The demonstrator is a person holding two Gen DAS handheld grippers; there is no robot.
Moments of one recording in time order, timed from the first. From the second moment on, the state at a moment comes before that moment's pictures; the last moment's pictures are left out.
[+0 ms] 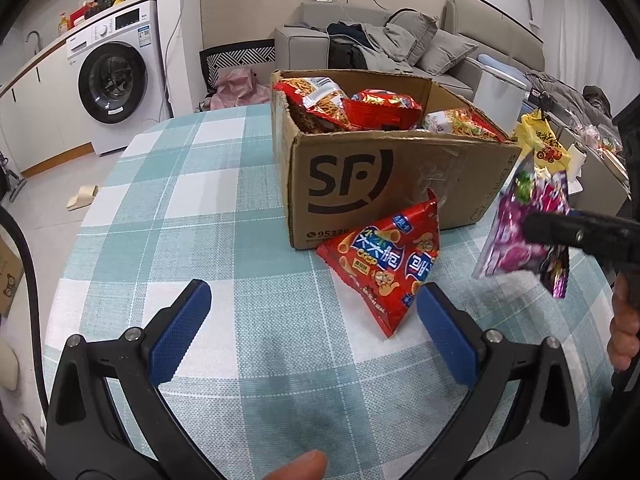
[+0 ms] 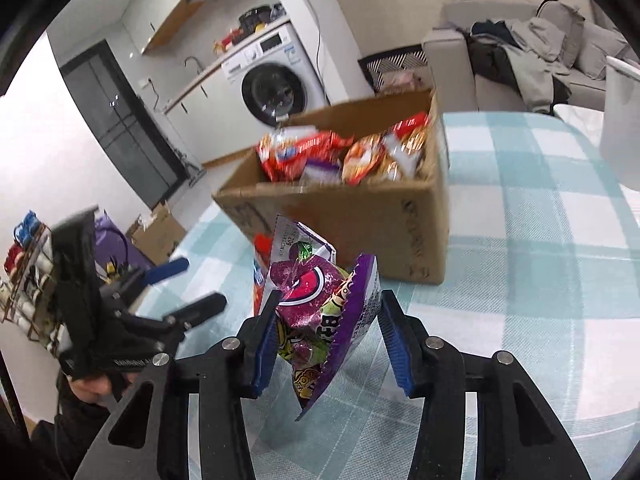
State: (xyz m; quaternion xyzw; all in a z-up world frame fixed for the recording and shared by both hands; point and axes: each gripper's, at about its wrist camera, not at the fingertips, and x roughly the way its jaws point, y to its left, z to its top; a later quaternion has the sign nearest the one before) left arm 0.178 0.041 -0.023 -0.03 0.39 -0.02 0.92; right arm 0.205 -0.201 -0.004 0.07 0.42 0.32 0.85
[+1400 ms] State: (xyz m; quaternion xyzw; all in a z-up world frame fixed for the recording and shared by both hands) left arm 0.249 -0.082 -0.048 0.09 0.42 -0.10 0.90; right arm 0.194 -0.230 0.039 0.10 0.37 0.31 0.87
